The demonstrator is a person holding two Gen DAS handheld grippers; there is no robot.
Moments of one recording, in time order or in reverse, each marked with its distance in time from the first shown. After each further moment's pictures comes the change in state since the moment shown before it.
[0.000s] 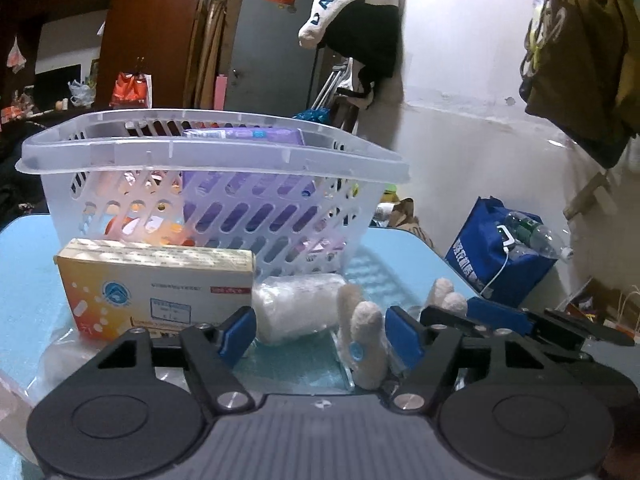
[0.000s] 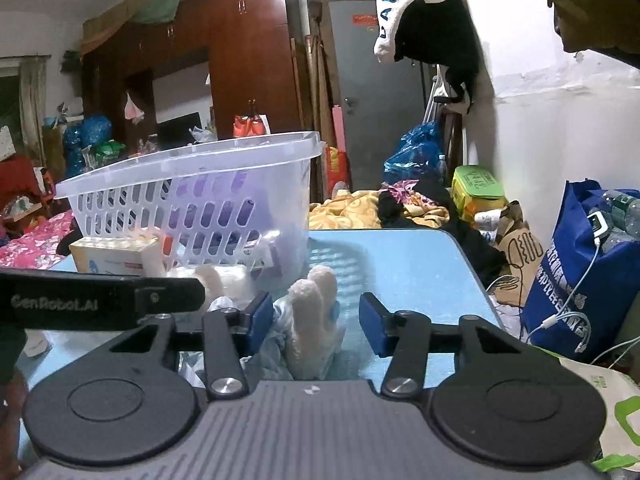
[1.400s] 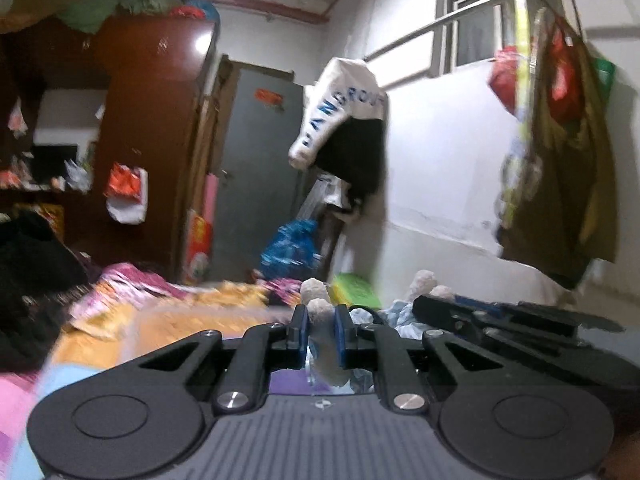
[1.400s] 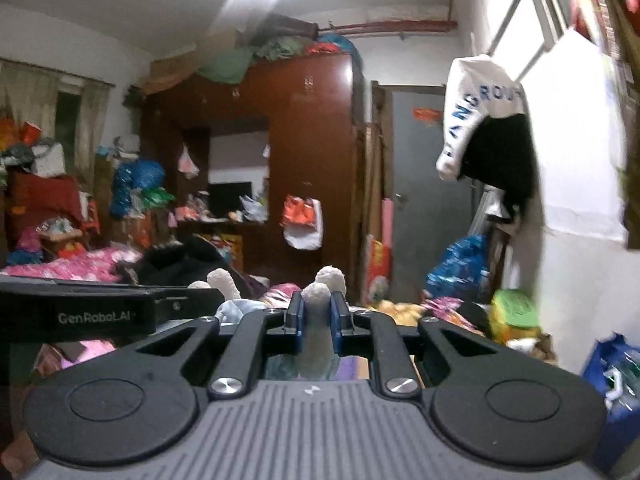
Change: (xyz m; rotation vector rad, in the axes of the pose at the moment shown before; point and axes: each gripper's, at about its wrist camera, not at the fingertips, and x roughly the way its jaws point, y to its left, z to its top) left arm -0.096 0.039 0.131 0.014 -0.299 -0.046; right arm -0.034 0.088 0.153 -0.145 -0.234 0.141
